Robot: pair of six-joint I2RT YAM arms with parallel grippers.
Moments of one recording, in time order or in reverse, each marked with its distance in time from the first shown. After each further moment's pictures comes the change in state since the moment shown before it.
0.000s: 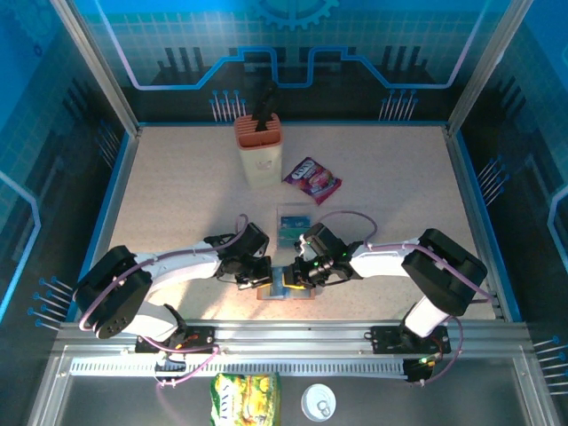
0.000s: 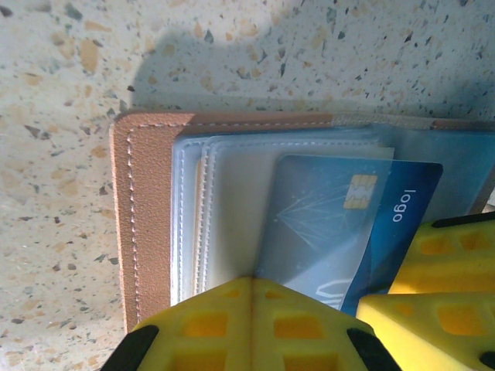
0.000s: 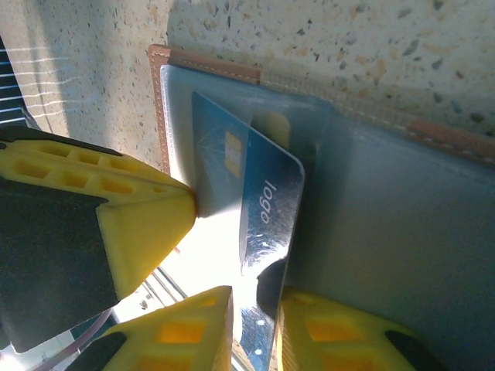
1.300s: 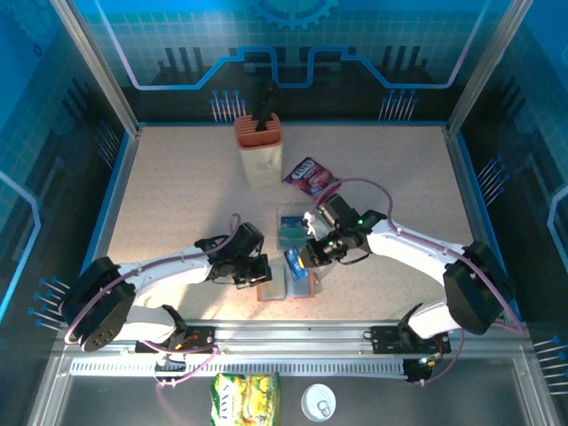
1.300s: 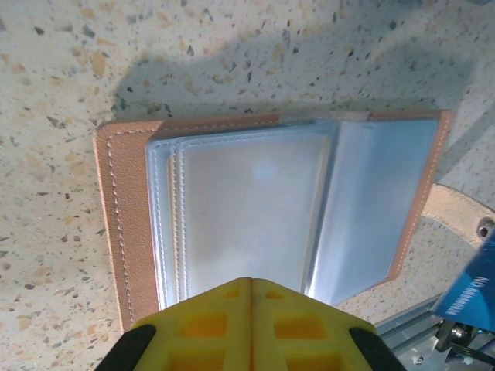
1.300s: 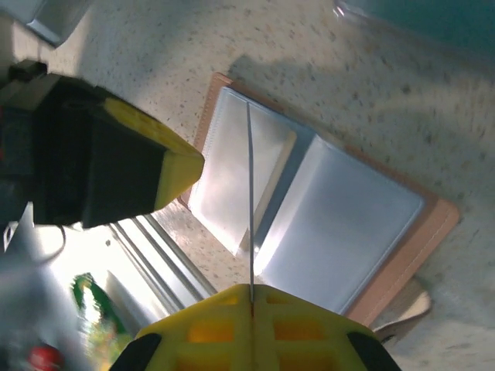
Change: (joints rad) left arm 0.000 -0.113 -0.028 0.003 -0.026 -0.027; right arm -0.145 -0.161 0.312 -0.681 0.038 -0.630
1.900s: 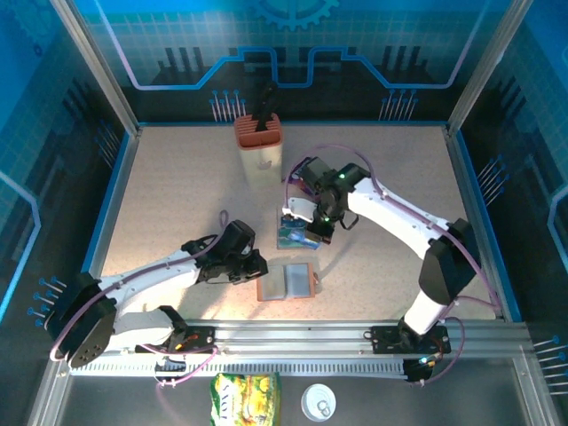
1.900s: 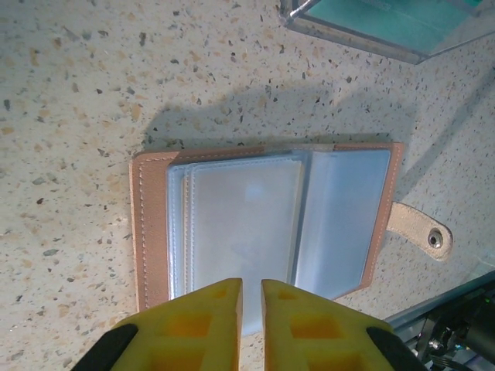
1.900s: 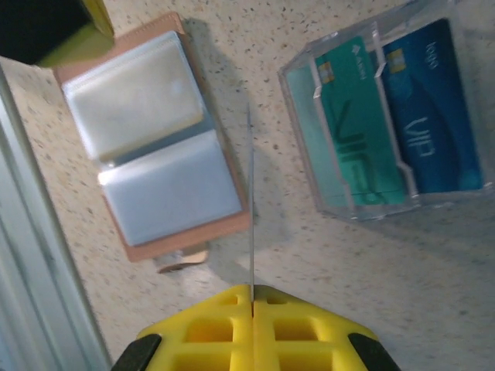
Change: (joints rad) left arm 0.036 -0.119 -0.020 -0.024 -0.048 0.001; right arm -0.004 0.254 0.568 -0.557 0.325 -0.903
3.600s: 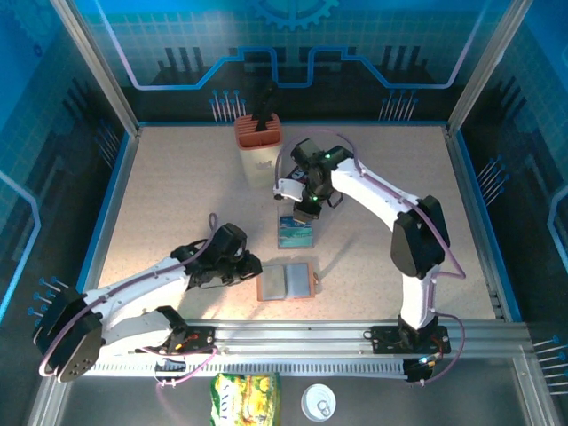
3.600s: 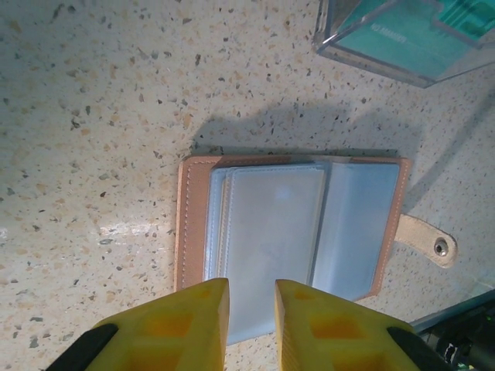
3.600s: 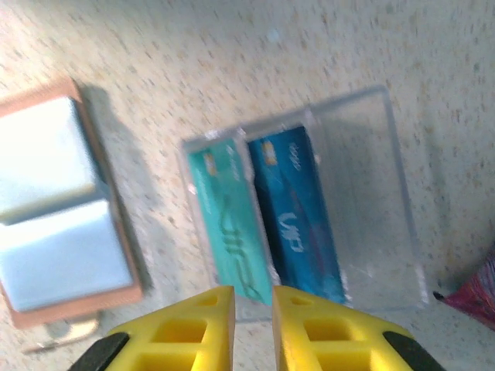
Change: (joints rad) left arm 0.017 -0.112 -0.046 -0.031 -0.055 -0.019; right arm -0.060 0.211 0.178 0.098 -0.053 -0.074
